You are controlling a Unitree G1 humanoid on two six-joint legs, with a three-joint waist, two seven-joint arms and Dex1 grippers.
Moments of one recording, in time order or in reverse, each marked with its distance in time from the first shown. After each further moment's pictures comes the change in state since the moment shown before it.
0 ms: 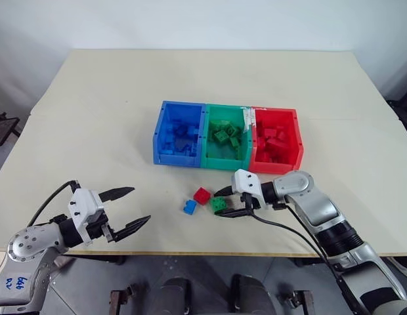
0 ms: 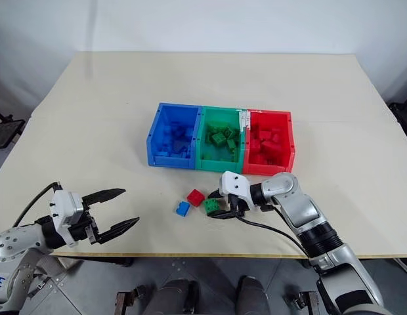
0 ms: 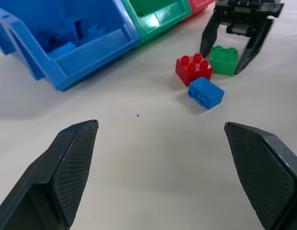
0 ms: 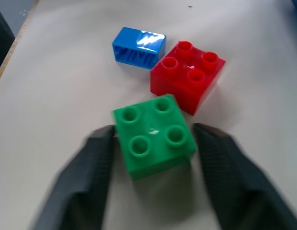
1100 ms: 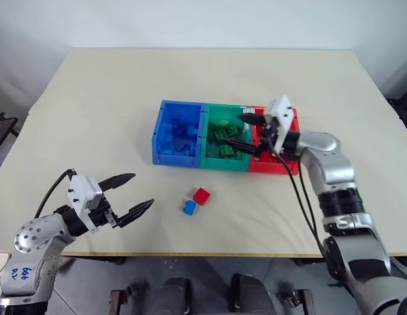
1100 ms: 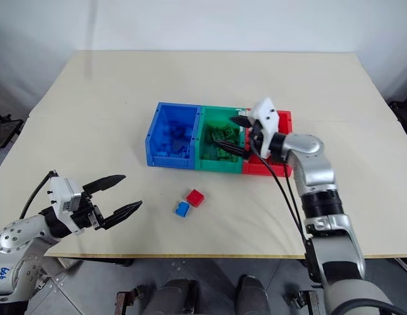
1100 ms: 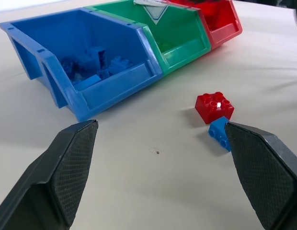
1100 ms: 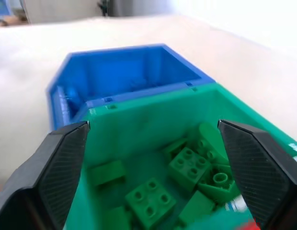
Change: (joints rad) left arm -0.075 -0.040 0.005 -0.006 -0.053 0.067 0.066; right arm -0.181 0.026 -0.369 0.198 0.193 -0.016 -0.165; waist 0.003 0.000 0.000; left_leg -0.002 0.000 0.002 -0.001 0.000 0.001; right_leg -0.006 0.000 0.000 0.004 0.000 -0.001
